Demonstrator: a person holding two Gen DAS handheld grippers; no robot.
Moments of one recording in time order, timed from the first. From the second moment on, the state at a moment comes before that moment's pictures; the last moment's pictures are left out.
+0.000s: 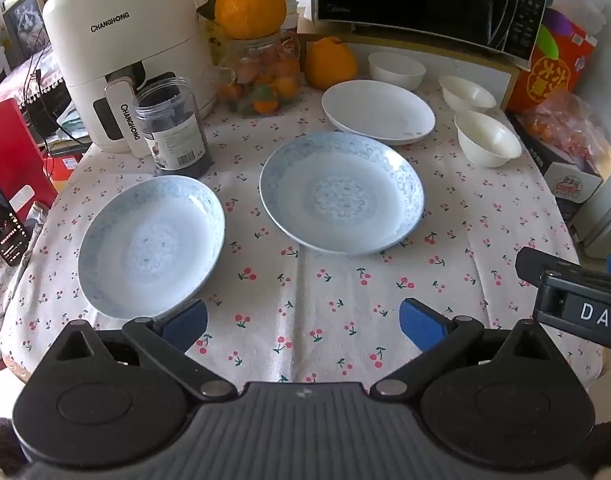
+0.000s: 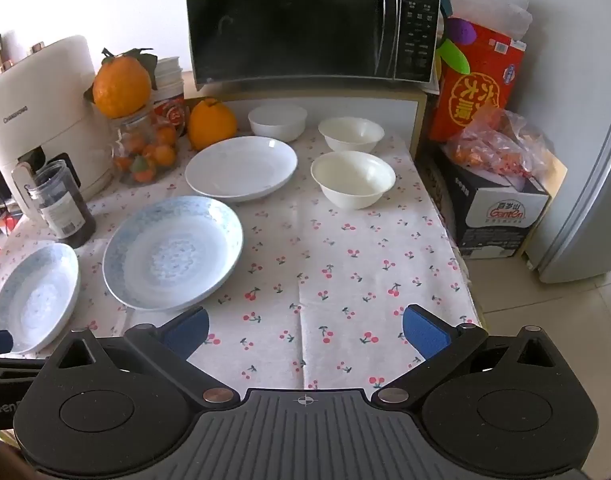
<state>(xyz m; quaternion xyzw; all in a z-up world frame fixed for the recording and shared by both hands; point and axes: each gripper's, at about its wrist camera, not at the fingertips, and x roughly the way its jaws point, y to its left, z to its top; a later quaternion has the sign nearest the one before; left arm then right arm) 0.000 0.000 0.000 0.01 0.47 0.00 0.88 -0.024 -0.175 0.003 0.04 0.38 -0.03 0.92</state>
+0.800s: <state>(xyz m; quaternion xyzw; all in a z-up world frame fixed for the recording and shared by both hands) 0.002 0.004 0.000 0.02 0.47 0.00 0.88 -0.023 -0.173 0.001 0.04 0.39 -0.03 0.92</state>
